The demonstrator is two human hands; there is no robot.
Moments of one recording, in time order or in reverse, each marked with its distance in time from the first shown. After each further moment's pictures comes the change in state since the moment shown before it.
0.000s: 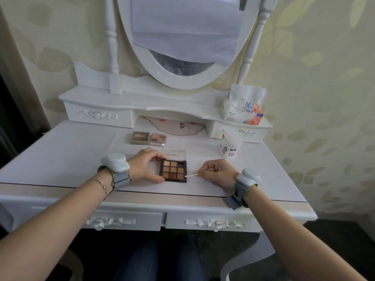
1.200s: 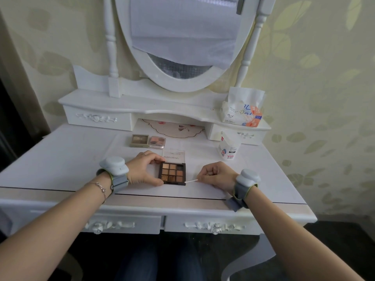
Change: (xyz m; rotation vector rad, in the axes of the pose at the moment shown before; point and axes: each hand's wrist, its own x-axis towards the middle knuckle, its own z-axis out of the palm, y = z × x) left_hand 0.001 -0.002 0.001 -0.026 -0.002 -0.009; right_hand 0.005 0.007 -0.005 -0.054 -0.037 0.001
